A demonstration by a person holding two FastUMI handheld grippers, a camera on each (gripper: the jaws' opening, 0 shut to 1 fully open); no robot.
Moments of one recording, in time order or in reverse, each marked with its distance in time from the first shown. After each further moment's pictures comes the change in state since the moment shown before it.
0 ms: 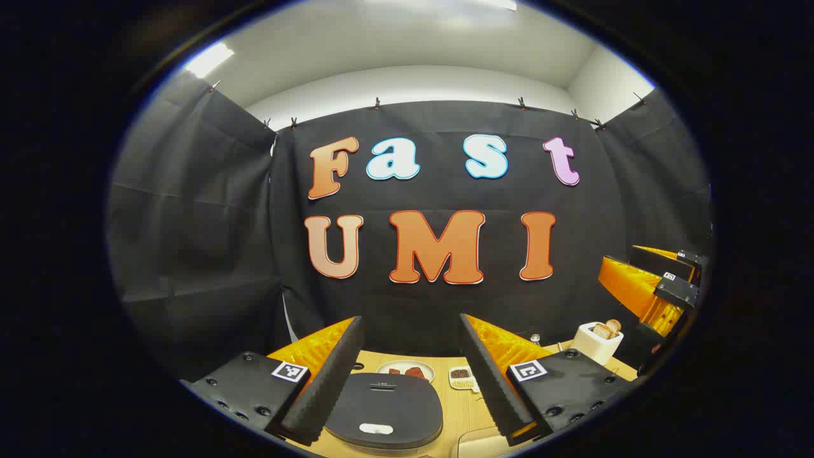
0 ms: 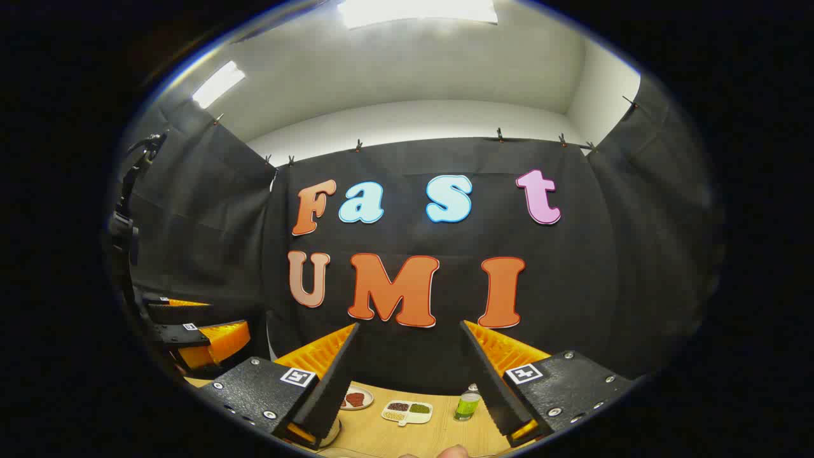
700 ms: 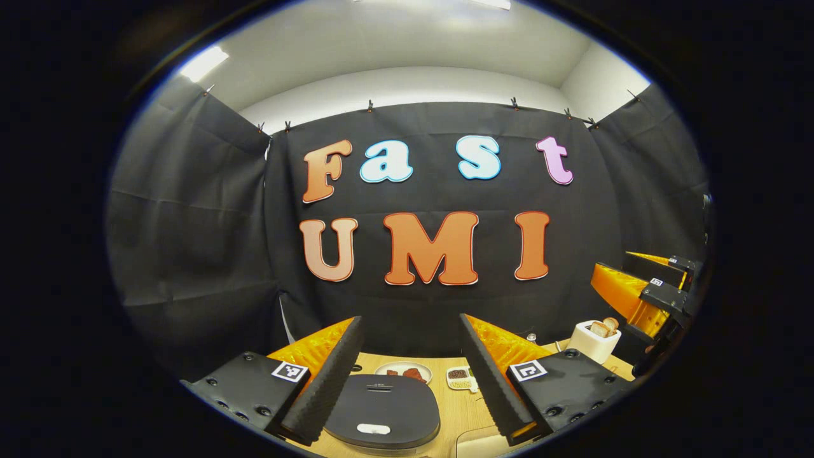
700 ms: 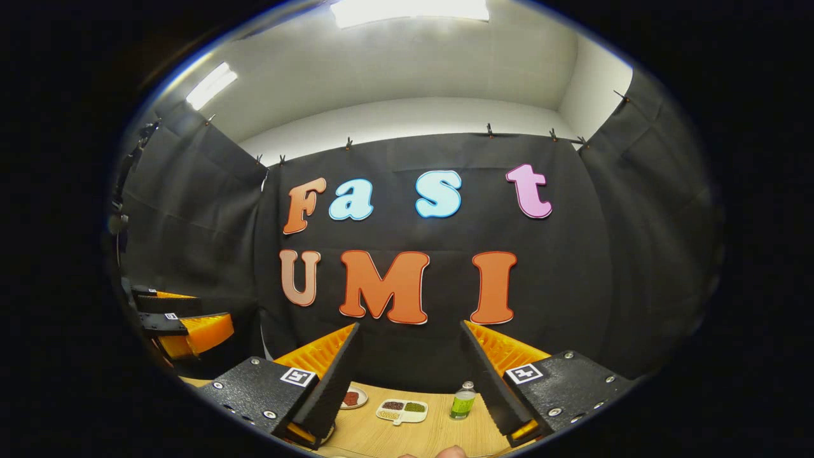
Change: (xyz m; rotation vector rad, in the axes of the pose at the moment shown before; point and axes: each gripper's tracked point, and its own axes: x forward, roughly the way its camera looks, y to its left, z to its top) left arm -0.006 -0.009 0.008 0.017 -0.021 -0.016; right arm 0.004 -0.021 -0.012 0.032 0.004 -0.045
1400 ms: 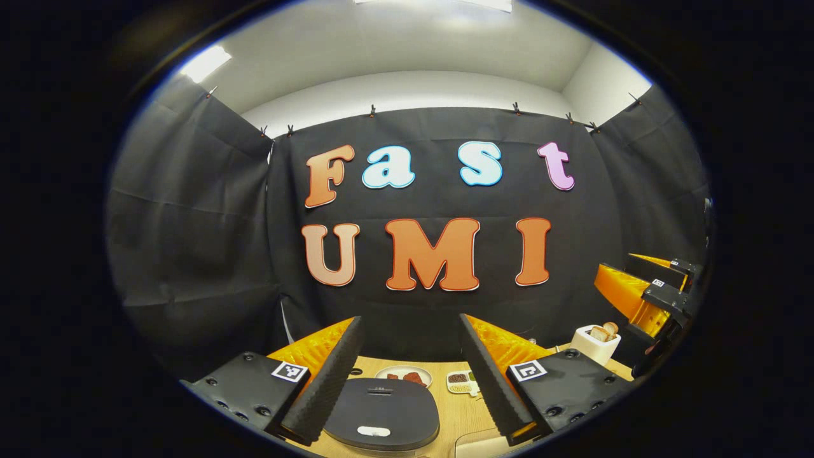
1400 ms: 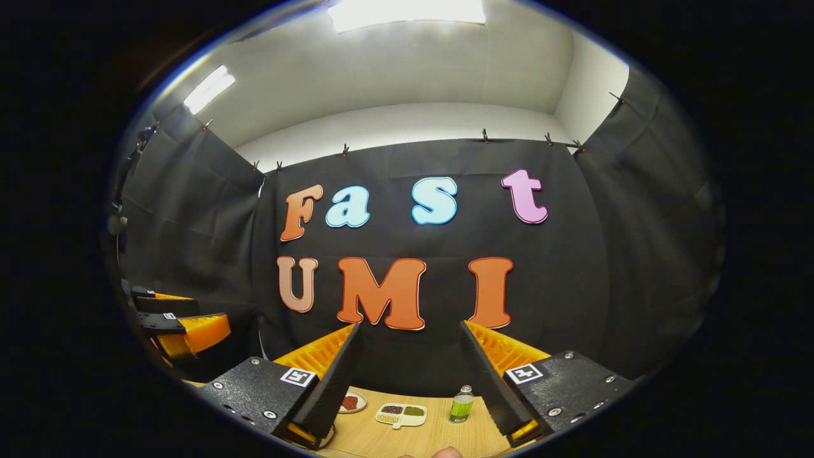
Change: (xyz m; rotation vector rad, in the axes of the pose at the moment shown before) left arm -0.001 0.008 0.005 -0.012 -0.009 0.021; right arm -0.001 -0.004 0.007 0.007 -0.029 -0.019
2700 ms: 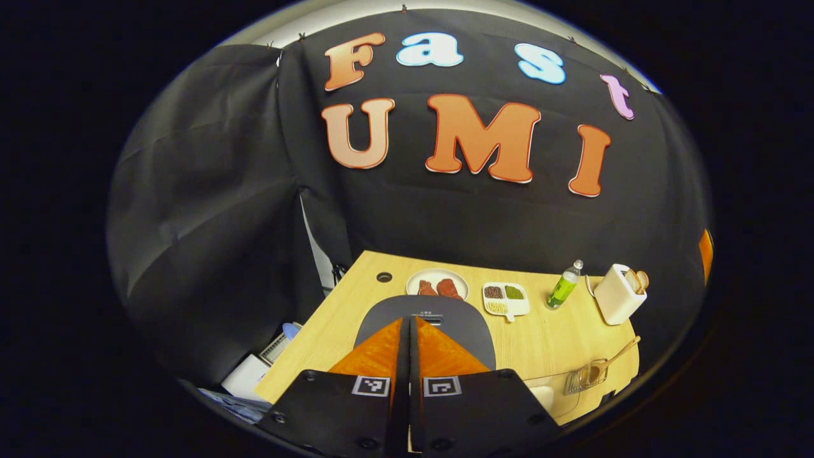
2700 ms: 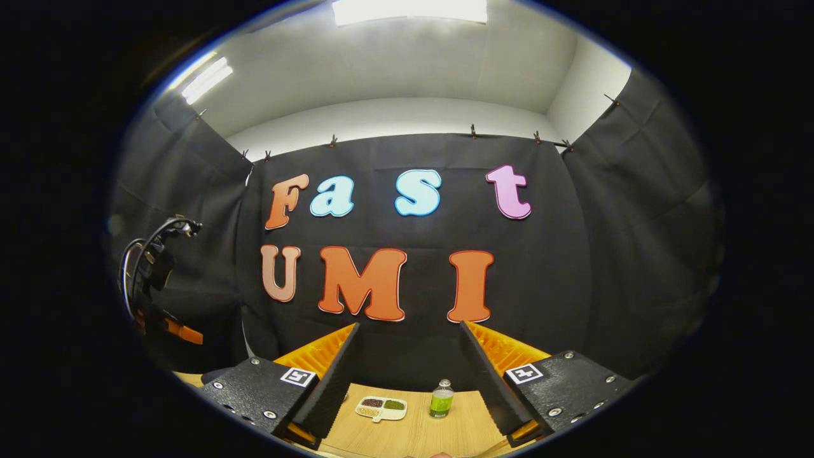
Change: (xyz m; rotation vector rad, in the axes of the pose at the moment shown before) left arm 0.047 0.082 -0.145 -0.070 0.686 0.079; right arm -0.008 -0.040 -0.017 -0.035 0.035 -0.073
